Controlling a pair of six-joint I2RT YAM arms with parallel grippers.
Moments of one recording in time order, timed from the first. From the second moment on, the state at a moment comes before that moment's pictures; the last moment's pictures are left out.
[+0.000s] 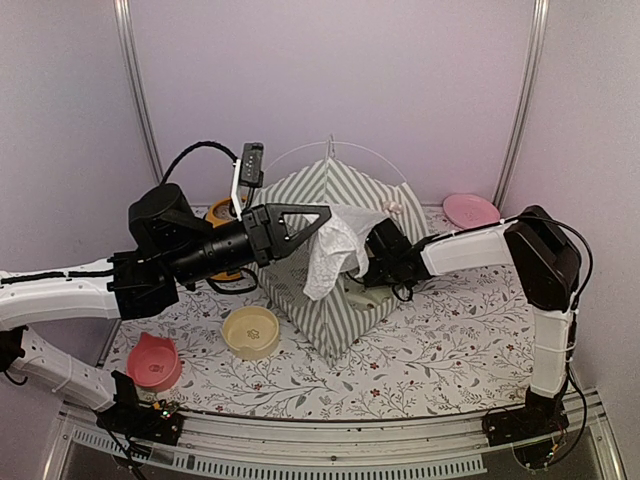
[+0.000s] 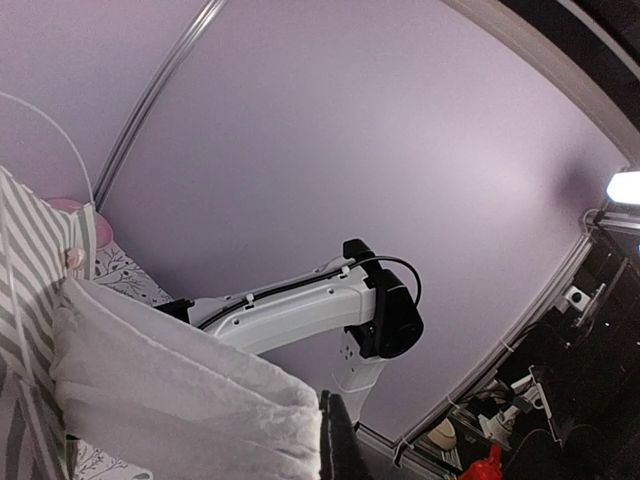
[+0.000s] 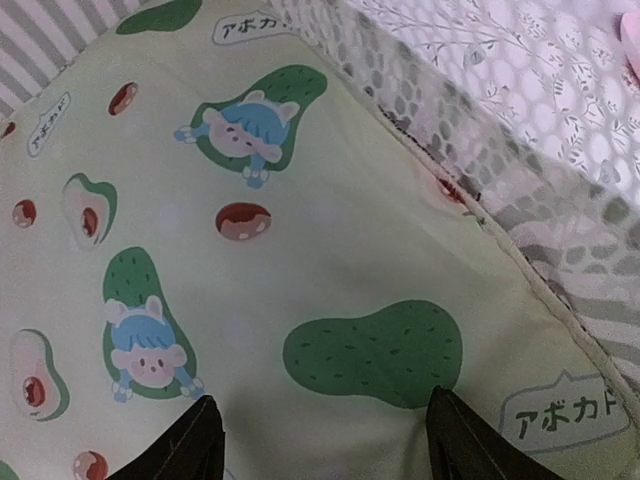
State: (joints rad) left arm -1.10 1.21 0.96 0.45 0.15 -0.68; right arm 0.74 2.03 1.30 -0.16 0.43 0.44
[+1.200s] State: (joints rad) left arm -1.10 1.28 0.97 0.50 0.23 -0.68; right arm 0.76 1.94 1.20 -0.26 0.37 0.54
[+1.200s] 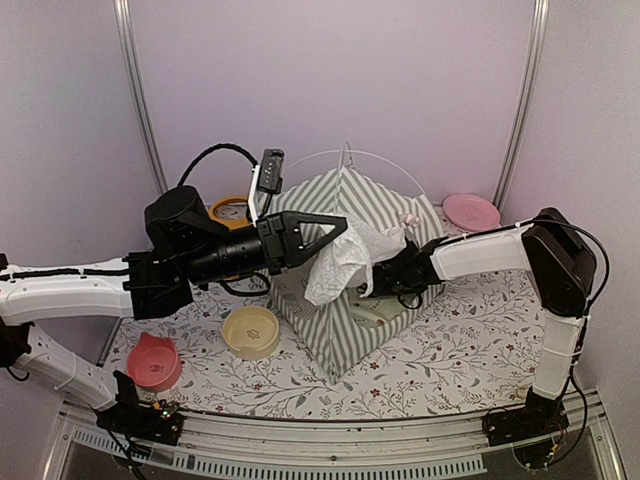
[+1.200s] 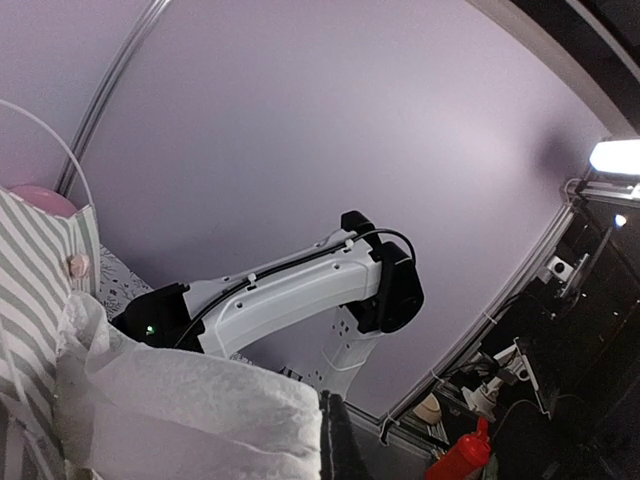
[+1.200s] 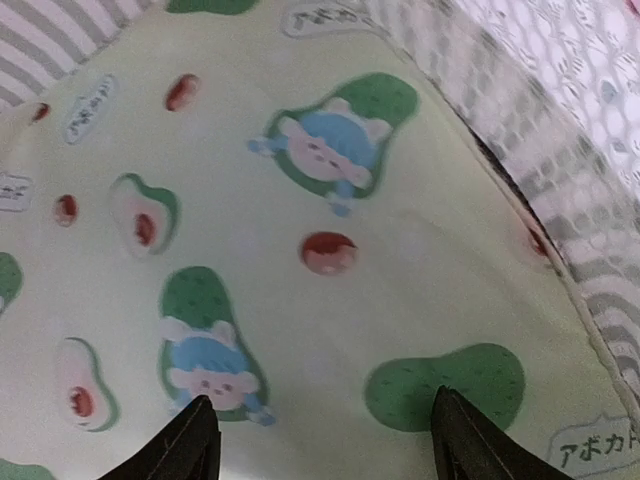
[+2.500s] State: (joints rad) left arm -1.08 1.35 0.95 0.53 0.23 -0.73; right arm 0.93 1.84 0.98 0.08 -0.07 0.60
